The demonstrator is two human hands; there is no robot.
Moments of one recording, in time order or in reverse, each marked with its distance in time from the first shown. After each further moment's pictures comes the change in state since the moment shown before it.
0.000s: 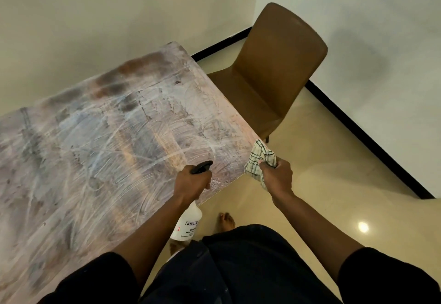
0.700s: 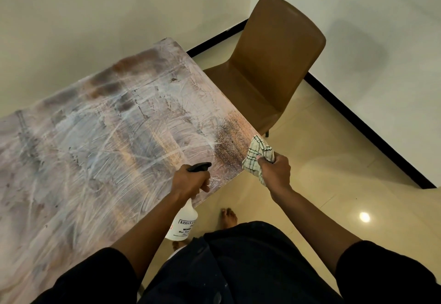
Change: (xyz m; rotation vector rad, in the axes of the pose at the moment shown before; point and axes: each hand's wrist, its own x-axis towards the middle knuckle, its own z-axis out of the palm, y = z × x) left_hand 0.014 -0.004 -0.004 -0.061 -0.083 -0.076; right_hand 0.008 0.002 0.003 -0.019 0.004 -0.018
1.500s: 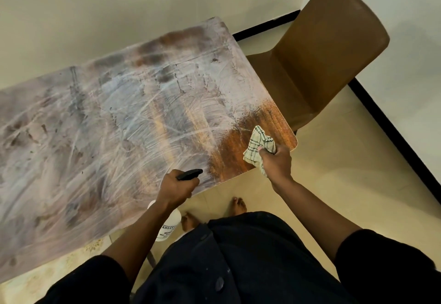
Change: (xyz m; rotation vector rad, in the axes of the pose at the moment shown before) left_hand -0.050 -0.095 -0.056 0.033 0.243 -0.050; right_hand -0.020 -0.008 0.051 -0.035 -0.207 -0.037
